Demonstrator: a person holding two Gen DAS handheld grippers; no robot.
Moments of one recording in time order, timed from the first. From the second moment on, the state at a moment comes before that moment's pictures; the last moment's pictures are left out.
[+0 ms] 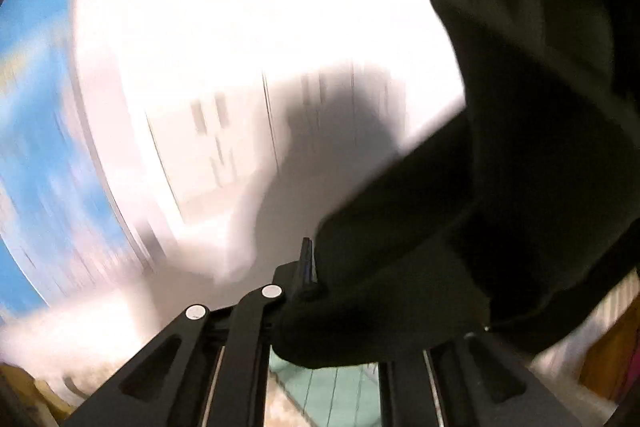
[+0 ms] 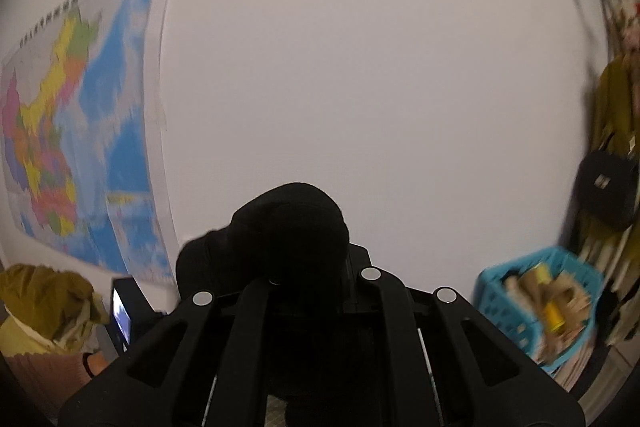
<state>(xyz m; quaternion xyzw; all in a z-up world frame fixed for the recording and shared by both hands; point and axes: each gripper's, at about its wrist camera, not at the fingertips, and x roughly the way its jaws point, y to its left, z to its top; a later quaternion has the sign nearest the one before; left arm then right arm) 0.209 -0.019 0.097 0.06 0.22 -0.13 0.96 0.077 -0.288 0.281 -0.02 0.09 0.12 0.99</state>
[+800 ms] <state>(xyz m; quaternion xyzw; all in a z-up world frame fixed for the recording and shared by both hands) -0.218 0.094 0.317 0.10 -0.05 0.09 0.99 -0.176 -0.286 0.339 0.01 -0.04 0.33 0.94</state>
